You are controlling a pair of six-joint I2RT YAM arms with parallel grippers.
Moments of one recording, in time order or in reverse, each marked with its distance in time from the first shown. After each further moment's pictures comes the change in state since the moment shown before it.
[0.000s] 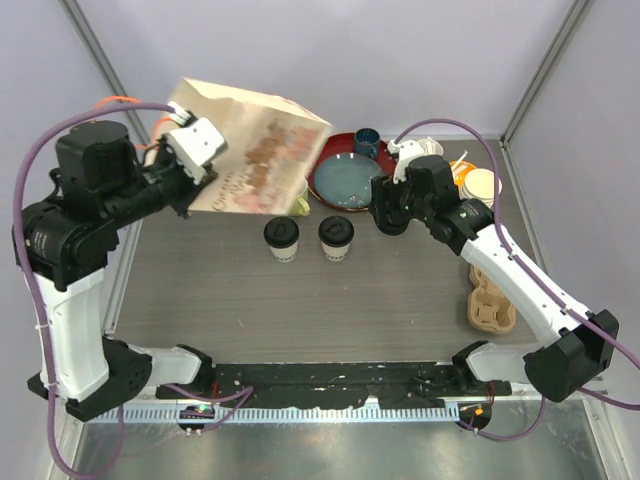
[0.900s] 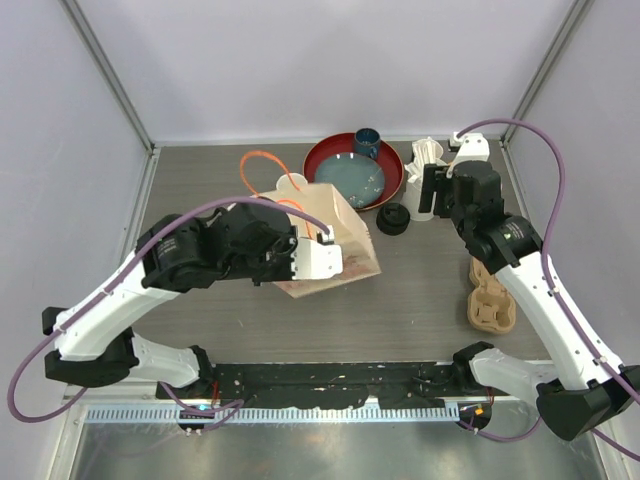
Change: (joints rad) left arm -0.835 0.018 -0.384 -0.002 -0.333 0.049; right arm -0.103 -0.206 -0.009 -0.080 0.381 0.043
